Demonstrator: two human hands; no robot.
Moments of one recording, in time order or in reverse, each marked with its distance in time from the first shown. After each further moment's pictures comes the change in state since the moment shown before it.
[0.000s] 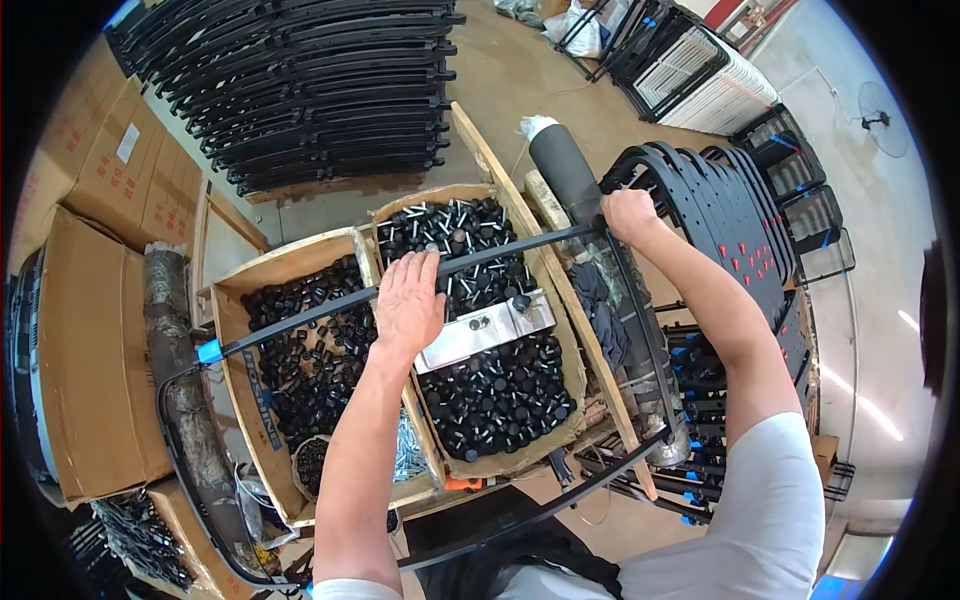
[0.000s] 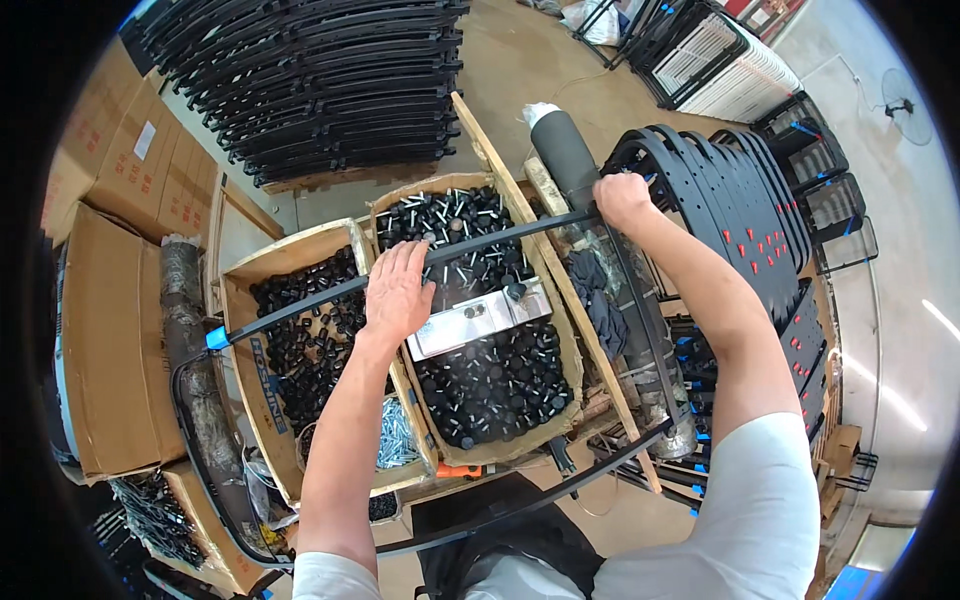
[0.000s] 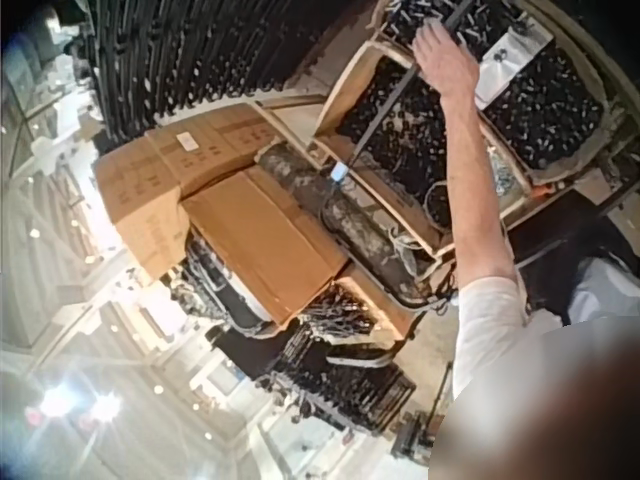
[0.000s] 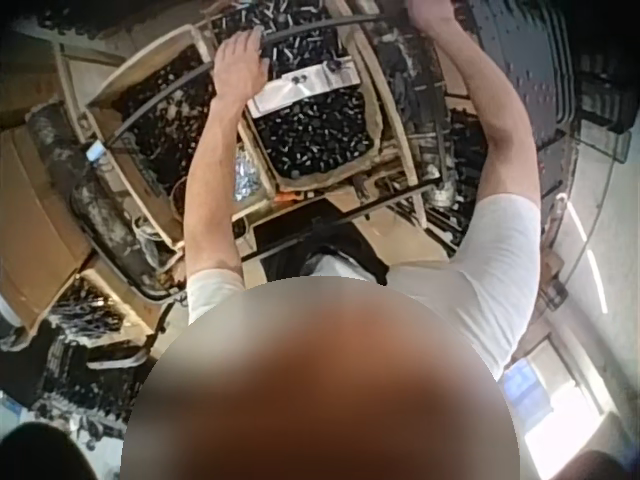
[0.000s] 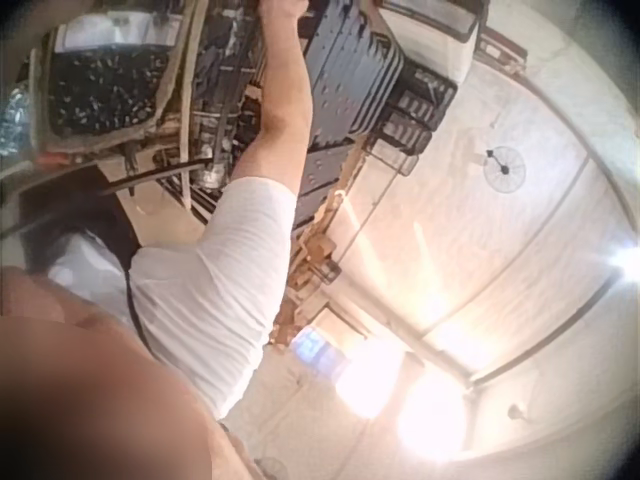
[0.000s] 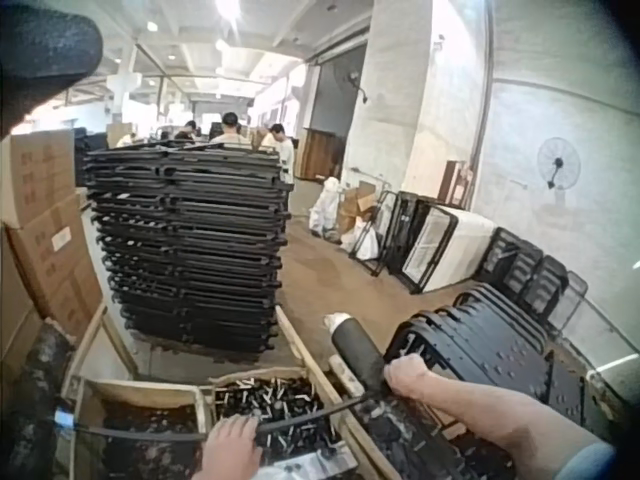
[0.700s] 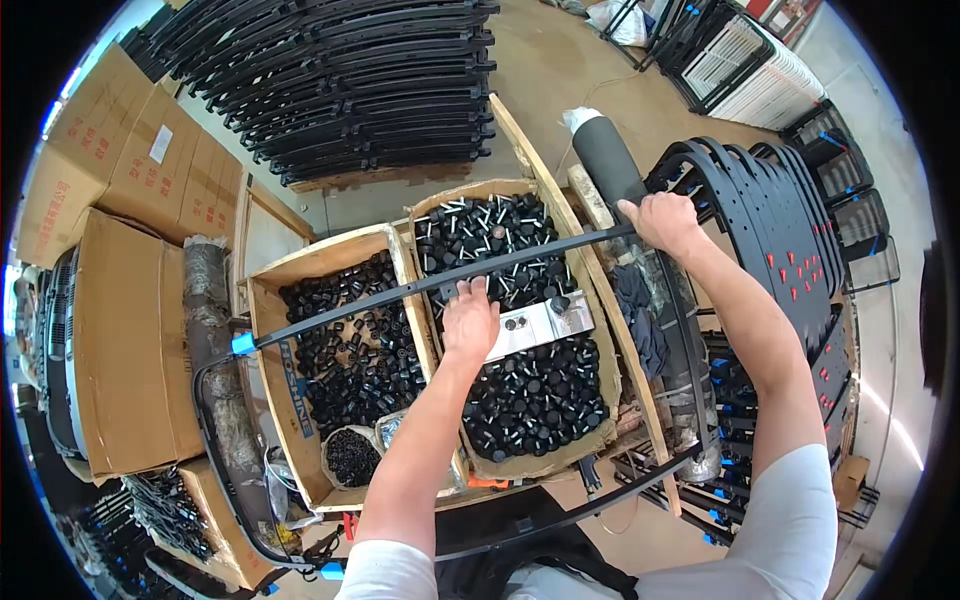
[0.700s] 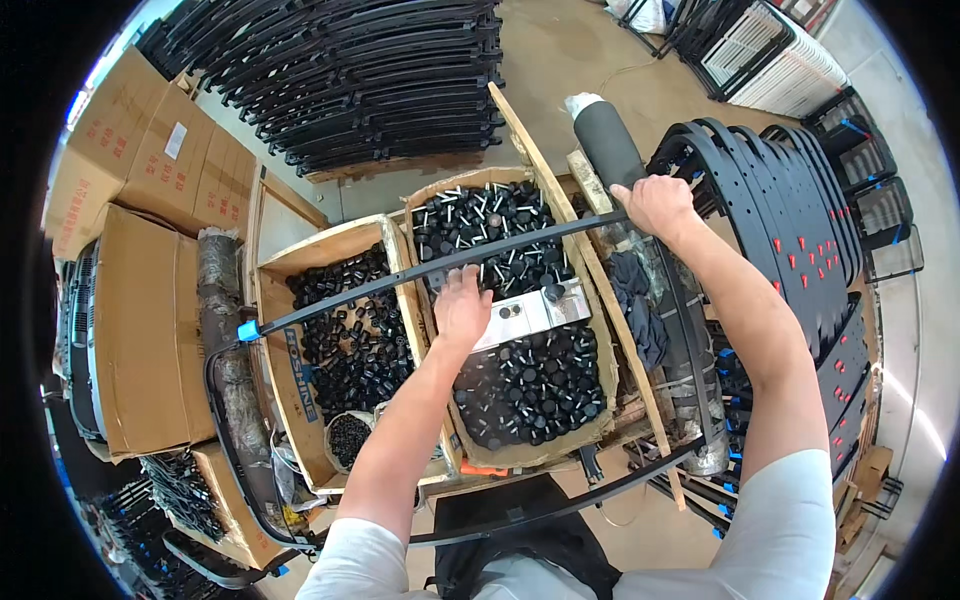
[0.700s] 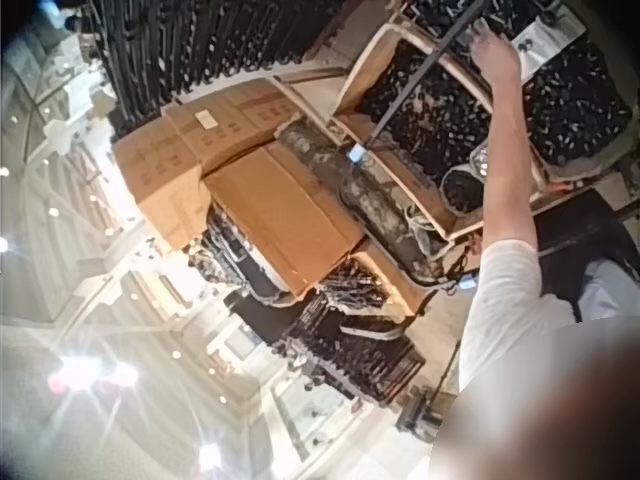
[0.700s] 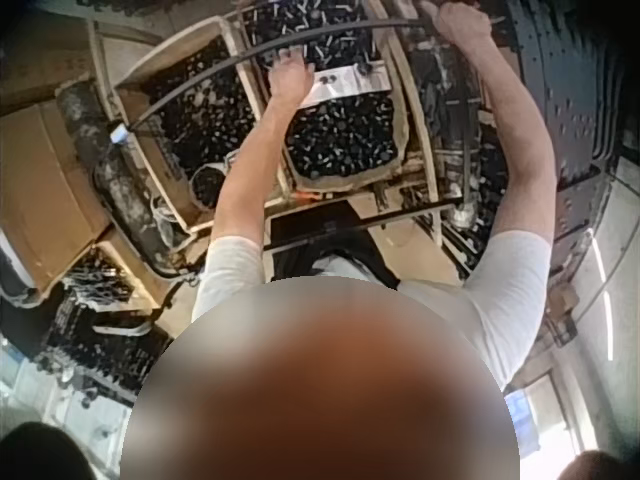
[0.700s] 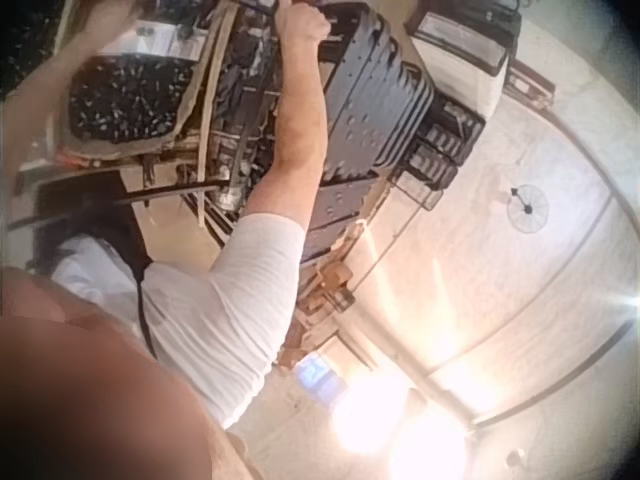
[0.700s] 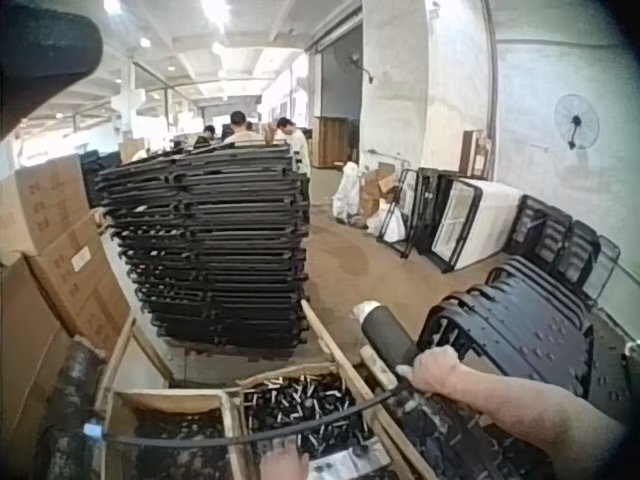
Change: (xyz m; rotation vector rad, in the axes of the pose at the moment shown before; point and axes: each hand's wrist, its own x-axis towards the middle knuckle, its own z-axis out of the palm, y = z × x) left_hand -0.018 0.028 0.086 -0.083 -0.010 -0.334; right_hand 0.004 -0.015 0.004 0.206 0.020 0.083
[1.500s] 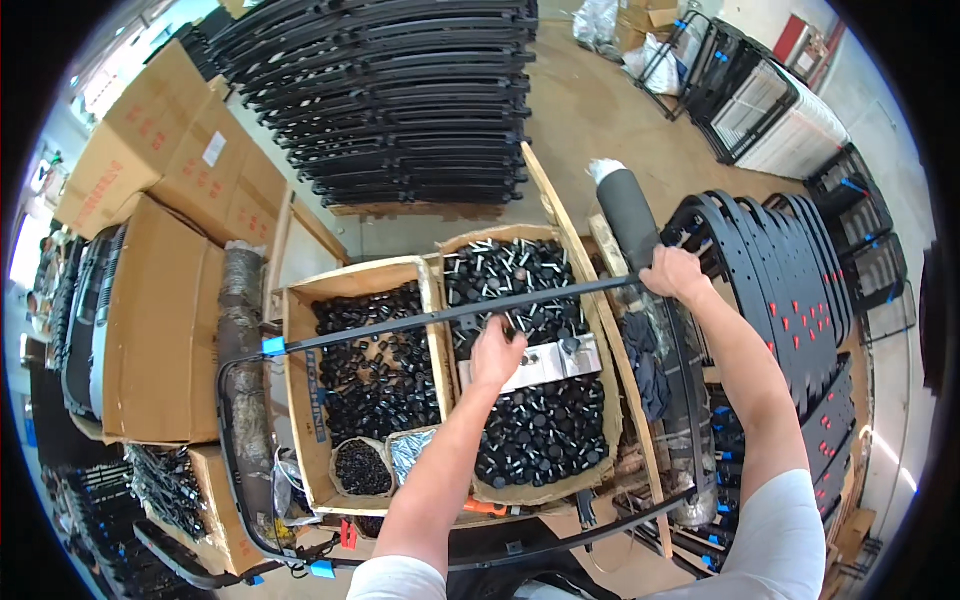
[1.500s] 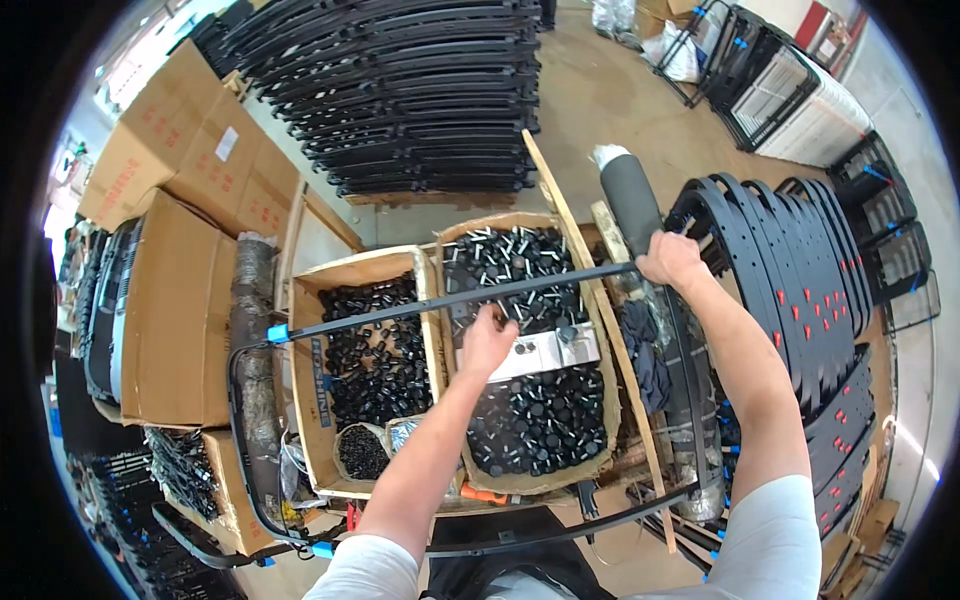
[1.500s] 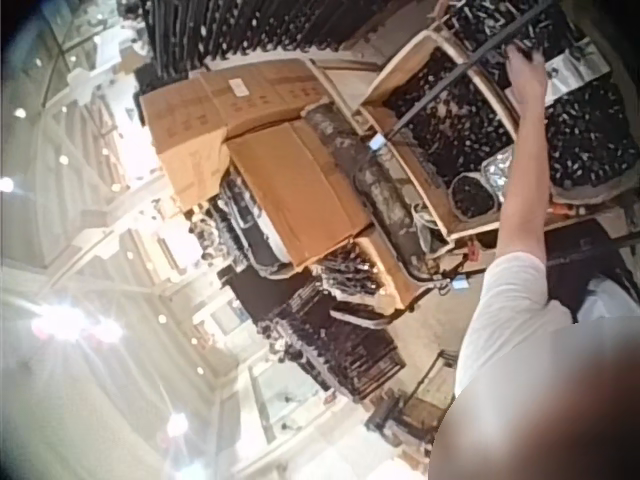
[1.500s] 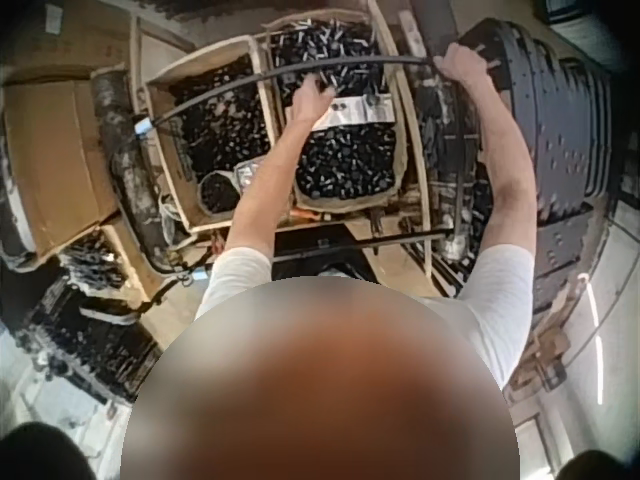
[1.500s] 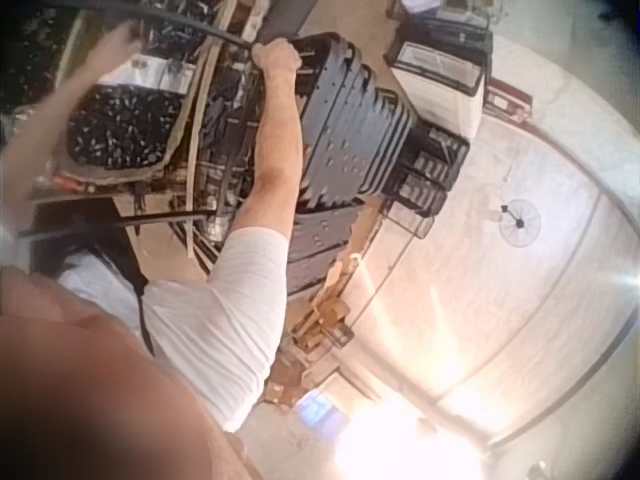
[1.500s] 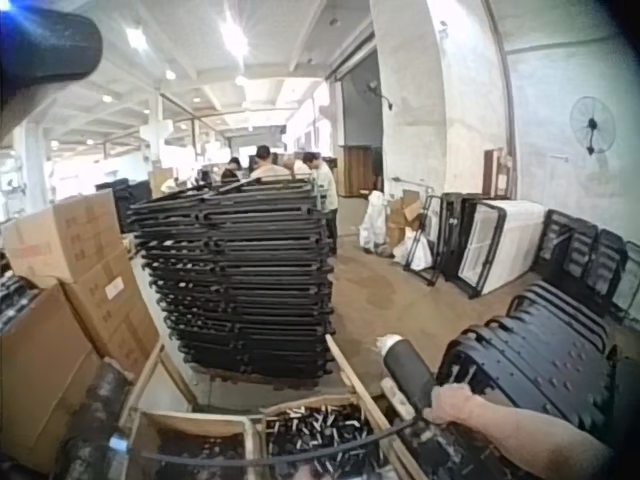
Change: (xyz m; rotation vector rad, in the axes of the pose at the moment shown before) left_hand 0.003 0.029 -0.002 -0.420 -0.022 -0.315; right_hand -0.004 0.024 0.016 0.255 -0.026 0.053
